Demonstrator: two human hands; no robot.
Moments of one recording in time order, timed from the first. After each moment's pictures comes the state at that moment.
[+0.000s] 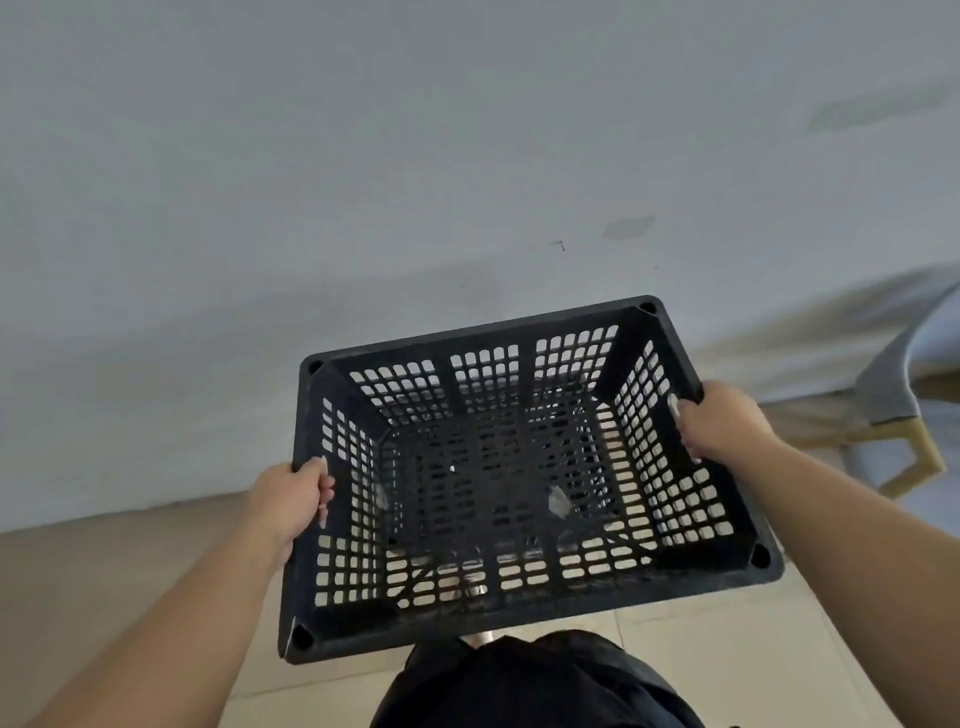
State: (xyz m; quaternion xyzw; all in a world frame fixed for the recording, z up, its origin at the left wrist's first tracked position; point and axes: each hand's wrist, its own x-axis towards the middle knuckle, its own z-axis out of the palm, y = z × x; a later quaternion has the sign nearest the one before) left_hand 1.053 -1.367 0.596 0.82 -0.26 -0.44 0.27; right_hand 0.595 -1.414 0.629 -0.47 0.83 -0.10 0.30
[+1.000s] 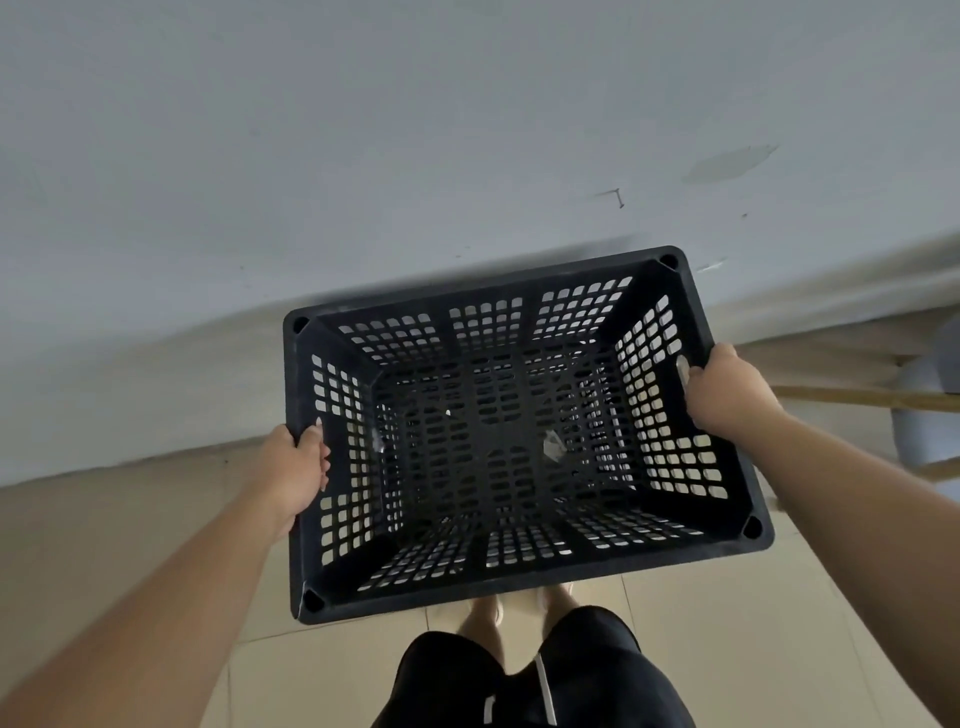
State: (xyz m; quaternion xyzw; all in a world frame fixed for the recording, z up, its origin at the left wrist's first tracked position) left_hand 1.057 -1.522 0.500 0.84 -0.31 -0.42 0.15; right_hand 0.615 -1.566 0.523 -0.43 0.85 0.03 0.31
